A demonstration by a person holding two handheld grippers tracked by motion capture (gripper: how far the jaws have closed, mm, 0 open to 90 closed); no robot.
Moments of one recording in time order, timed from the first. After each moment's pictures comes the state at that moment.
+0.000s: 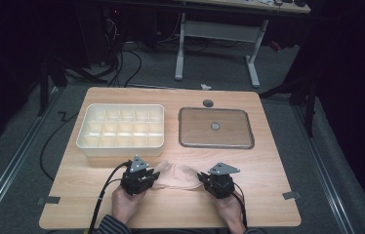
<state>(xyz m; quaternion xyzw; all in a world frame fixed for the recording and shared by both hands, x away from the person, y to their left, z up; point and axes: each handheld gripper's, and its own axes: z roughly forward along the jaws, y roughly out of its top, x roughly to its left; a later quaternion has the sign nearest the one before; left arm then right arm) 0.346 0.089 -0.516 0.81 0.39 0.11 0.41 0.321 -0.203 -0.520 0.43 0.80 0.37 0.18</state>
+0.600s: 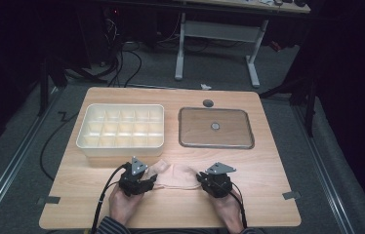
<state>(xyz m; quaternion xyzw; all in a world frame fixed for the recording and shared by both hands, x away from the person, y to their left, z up) 0.345 0.093 -0.527 0.82 0.41 0.16 0.37 0.326 -0.199 -0.528 0.43 0.81 0.36 0.18</state>
